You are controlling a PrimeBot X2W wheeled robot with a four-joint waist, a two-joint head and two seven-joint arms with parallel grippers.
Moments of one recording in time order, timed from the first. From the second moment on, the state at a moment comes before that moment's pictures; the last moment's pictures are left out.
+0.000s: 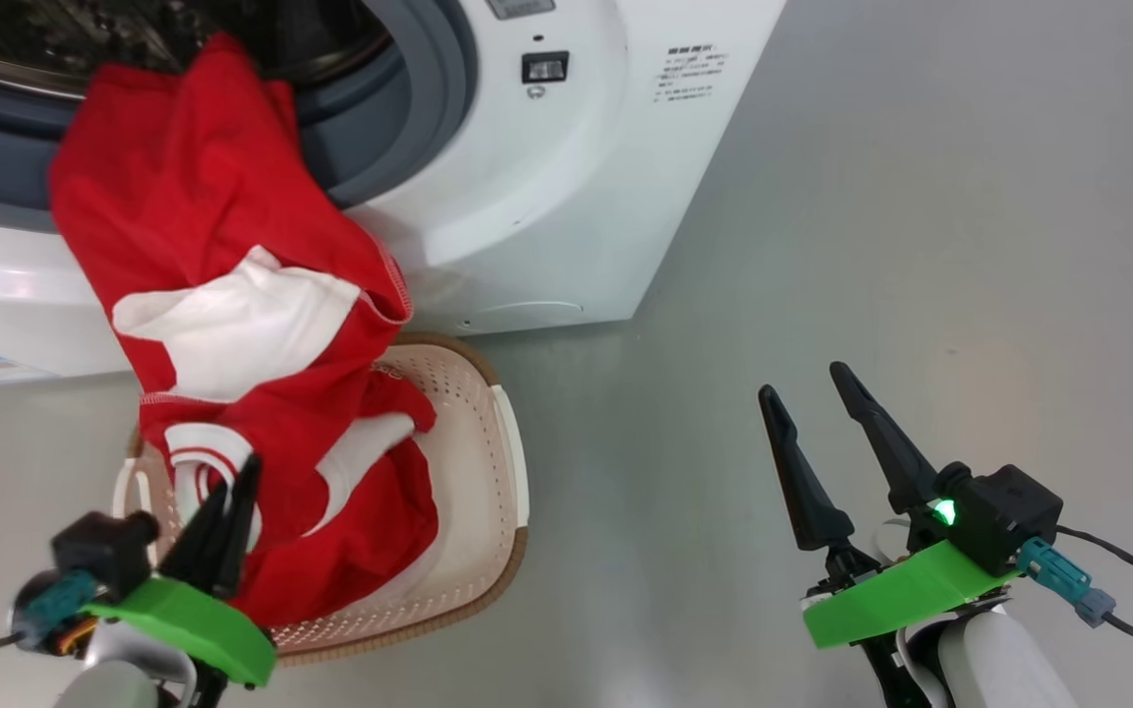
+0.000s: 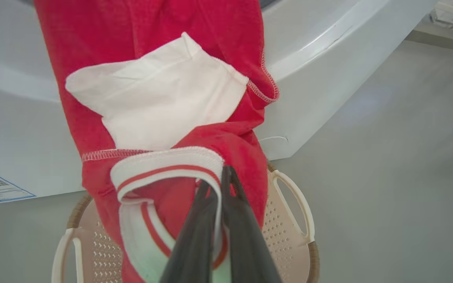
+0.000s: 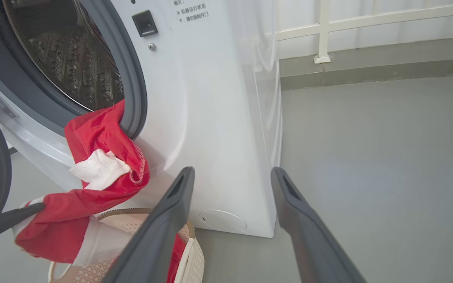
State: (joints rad) left arm -0.31 0.33 -0.39 0.42 -0.57 -0.13 -0.25; right arm -0.19 -0.06 0.16 0.09 0.26 0.13 -0.26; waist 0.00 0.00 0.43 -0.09
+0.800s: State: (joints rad) left arm -0.60 0.32 -0.82 0.94 -0.85 -0.13 -0.25; right arm -0.25 -0.06 0.18 0.07 0.26 0.13 -0.26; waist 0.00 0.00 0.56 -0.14
